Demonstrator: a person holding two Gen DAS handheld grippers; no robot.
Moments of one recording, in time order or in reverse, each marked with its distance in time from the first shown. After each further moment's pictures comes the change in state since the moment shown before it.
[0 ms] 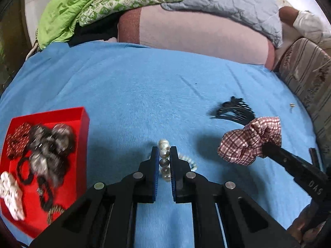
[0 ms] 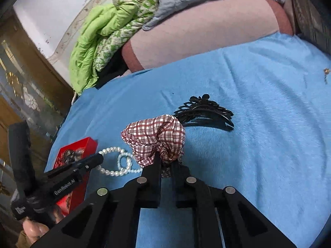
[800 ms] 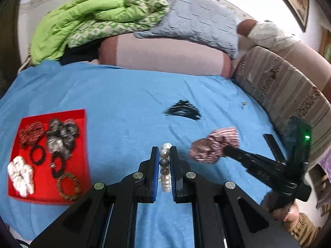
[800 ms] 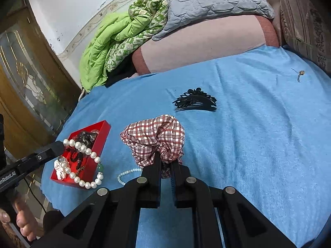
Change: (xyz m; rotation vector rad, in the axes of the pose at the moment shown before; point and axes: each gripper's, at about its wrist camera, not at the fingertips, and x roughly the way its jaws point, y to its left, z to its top) left arm -0.135 -0.010 -0.056 0.054 -0.116 -0.173; right arm -0.082 0.017 -0.056 -0.032 -0.057 -0.016
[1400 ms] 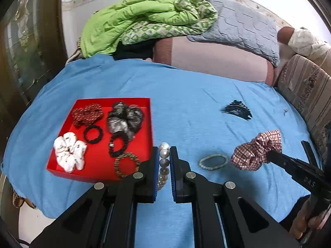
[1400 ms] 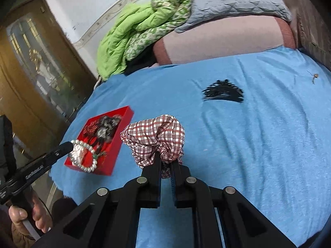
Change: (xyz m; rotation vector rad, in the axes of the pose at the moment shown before) left arm -0.037 0.061 -0.039 -0.085 -0.048 0.292; right arm -0.002 0.057 -0.022 -0.089 0.058 0.086
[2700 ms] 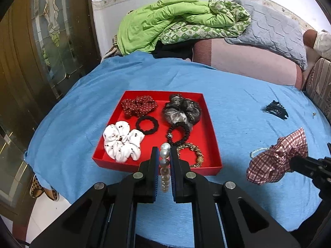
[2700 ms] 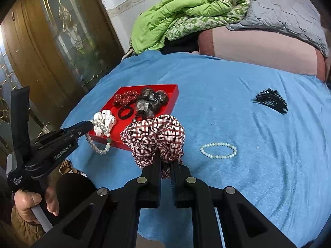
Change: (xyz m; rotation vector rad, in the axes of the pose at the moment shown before) left arm -0.011 0.071 -0.026 -0.045 -0.027 0.200; right arm 0.021 0.113 -0.022 -0.227 0.091 0.030
